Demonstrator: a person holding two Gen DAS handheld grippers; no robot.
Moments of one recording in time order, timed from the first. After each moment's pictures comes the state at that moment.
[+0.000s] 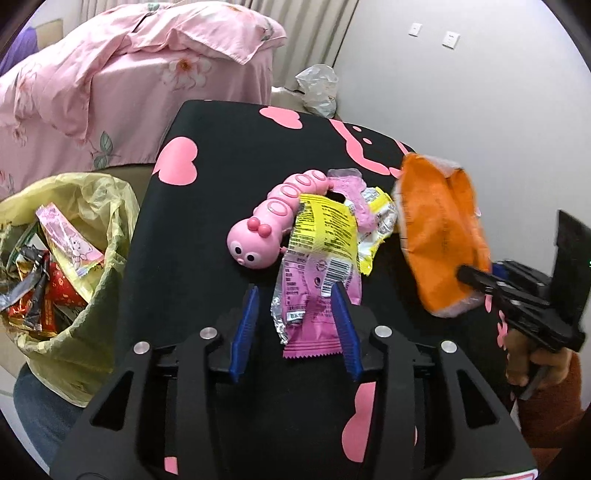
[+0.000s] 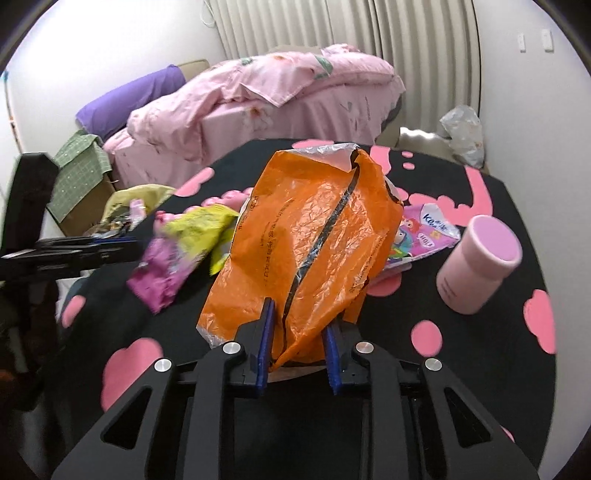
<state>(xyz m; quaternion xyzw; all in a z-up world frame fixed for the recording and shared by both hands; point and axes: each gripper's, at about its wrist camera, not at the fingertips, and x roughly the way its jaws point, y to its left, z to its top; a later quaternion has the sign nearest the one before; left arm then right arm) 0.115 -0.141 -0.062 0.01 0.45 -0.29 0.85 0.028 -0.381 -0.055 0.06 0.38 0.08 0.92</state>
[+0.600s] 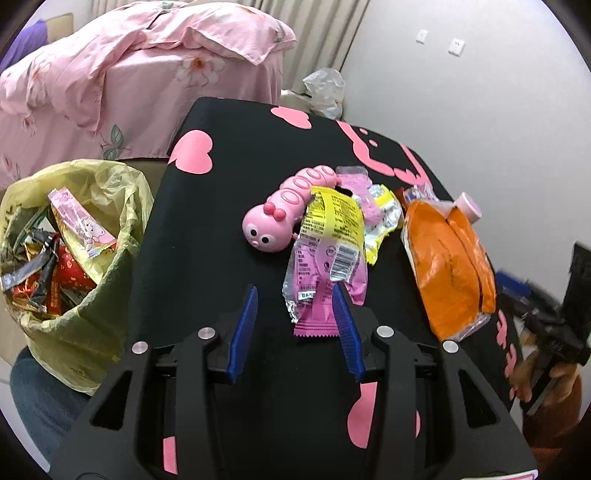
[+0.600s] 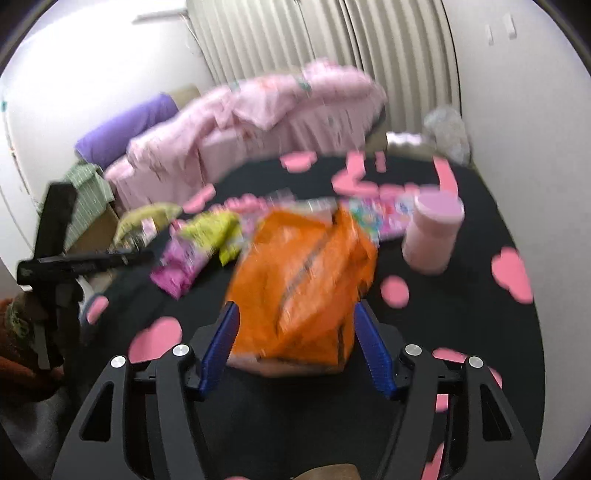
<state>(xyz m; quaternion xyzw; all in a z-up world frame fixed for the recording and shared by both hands) 0.107 -0.123 -0.065 -0.02 0.45 -0.27 0.85 -0.016 -0.408 -0.059 0.12 0.37 0.06 0.92</state>
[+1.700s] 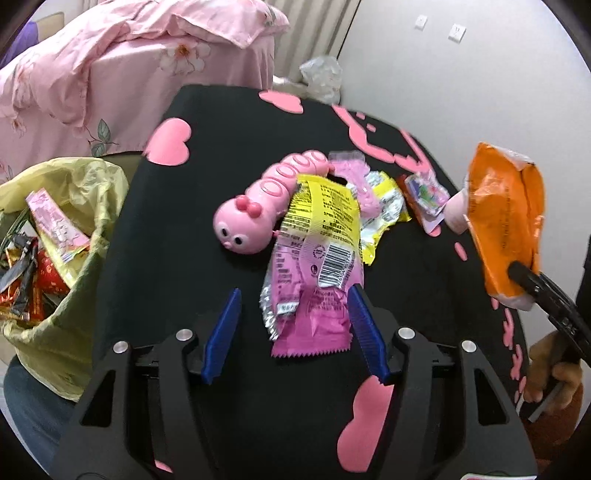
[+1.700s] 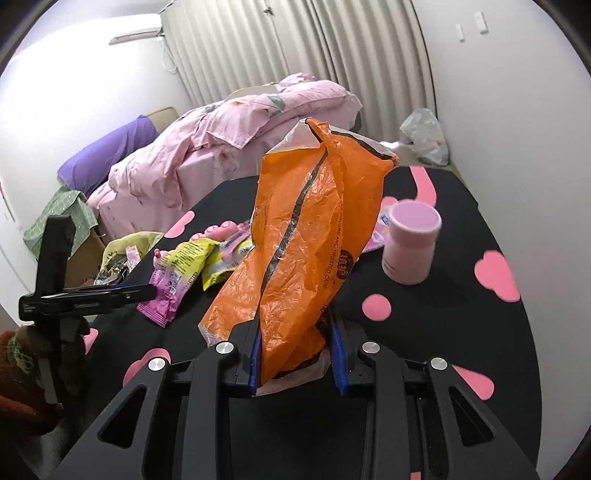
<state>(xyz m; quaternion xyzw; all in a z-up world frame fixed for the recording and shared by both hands) 0.122 -0.157 -0.082 0.01 0.48 -0.28 0.84 -0.016 -0.418 -0.053 0.15 0.33 0.02 0.93</state>
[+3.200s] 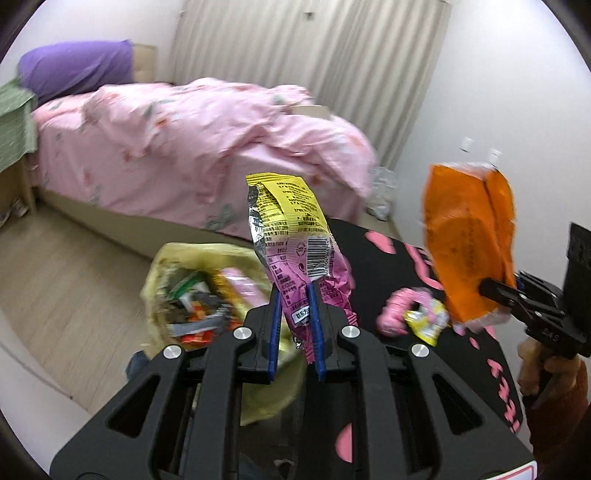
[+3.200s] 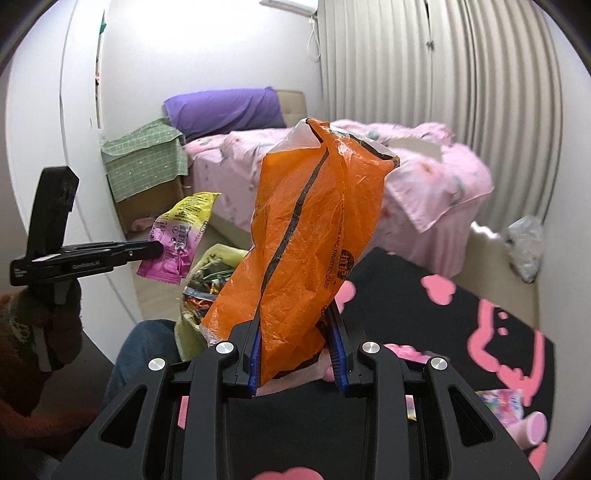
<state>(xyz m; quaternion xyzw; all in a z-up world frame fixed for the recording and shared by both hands) 0.103 0.074 0.021 -0.10 0.32 -0.15 0.93 0.088 -0.219 0.064 -0.04 0.29 0.21 0.93</state>
